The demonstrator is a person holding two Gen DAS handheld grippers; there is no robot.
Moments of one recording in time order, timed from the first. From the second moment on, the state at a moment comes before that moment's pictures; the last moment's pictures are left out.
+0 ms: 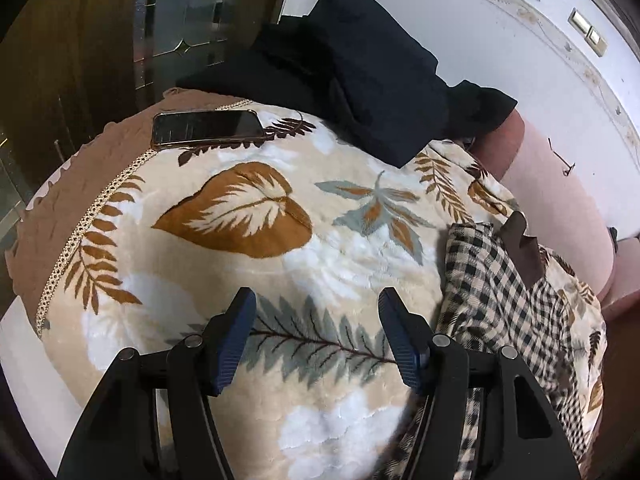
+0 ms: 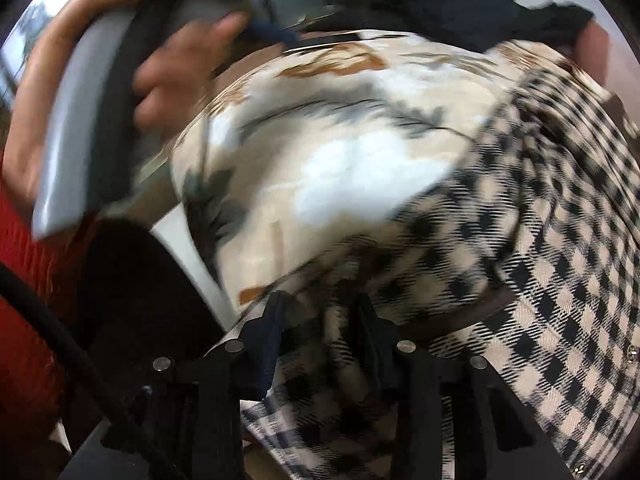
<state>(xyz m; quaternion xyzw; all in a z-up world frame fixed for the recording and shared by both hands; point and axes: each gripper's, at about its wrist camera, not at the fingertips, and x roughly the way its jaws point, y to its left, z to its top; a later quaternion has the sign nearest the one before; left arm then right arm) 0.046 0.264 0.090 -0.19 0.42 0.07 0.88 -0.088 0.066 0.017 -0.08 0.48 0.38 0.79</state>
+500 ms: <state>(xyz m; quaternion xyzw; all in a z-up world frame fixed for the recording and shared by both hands) 0.043 0.185 0.084 -0.11 0.42 0.01 0.90 -0.057 -0.070 0.064 0.02 0.44 0.25 0.86</state>
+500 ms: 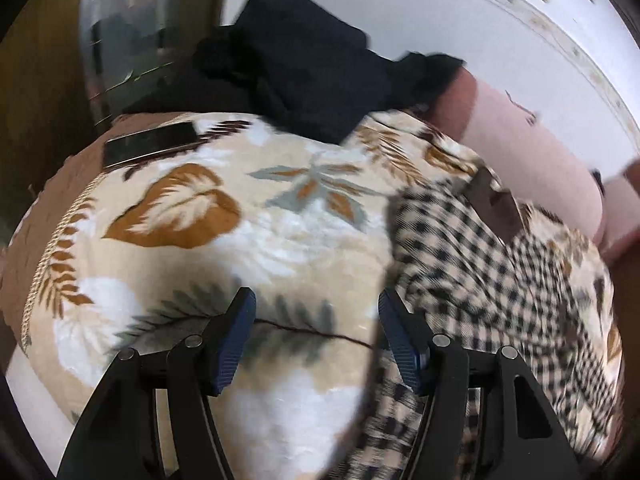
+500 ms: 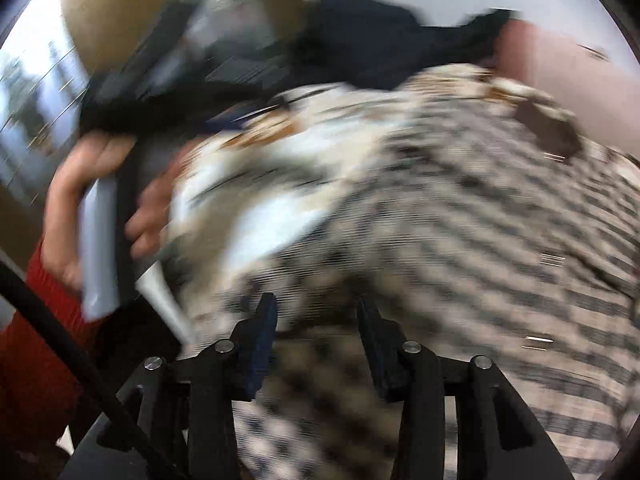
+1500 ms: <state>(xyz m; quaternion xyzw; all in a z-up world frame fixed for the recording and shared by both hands) 0.163 0.091 0.021 -0.08 0.48 0.00 0.88 0.135 -0.188 0.035 0.18 0.45 0.12 0.87</state>
